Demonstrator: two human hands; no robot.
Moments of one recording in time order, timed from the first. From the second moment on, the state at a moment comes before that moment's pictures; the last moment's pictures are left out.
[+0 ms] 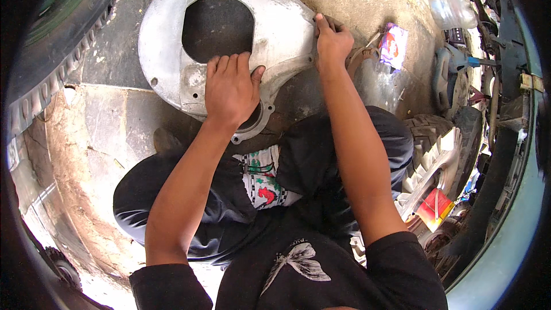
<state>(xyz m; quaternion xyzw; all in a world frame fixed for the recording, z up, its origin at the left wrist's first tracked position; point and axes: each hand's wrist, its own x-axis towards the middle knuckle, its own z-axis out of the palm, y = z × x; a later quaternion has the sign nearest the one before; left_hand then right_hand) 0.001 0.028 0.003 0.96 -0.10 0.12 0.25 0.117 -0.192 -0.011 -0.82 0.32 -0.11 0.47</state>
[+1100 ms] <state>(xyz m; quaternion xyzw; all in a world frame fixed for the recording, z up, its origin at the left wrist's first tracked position) 0.002 0.029 0.003 0.96 -0.10 0.11 0.25 0.094 -0.196 -0.020 -0.83 0.27 -0.14 0.46</state>
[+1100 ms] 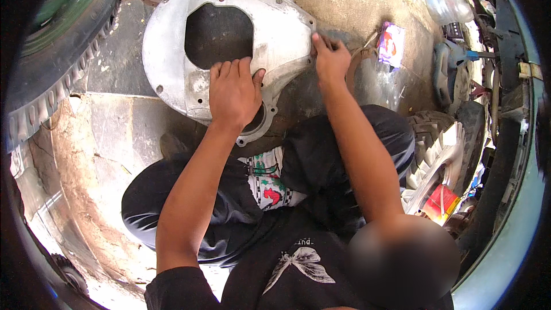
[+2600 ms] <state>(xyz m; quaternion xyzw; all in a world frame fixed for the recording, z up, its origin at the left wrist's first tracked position) 0.000 0.026 0.000 0.96 -0.11 0.11 0.22 0.110 -0.209 -0.018 -0.84 0.29 -0.11 0.44</state>
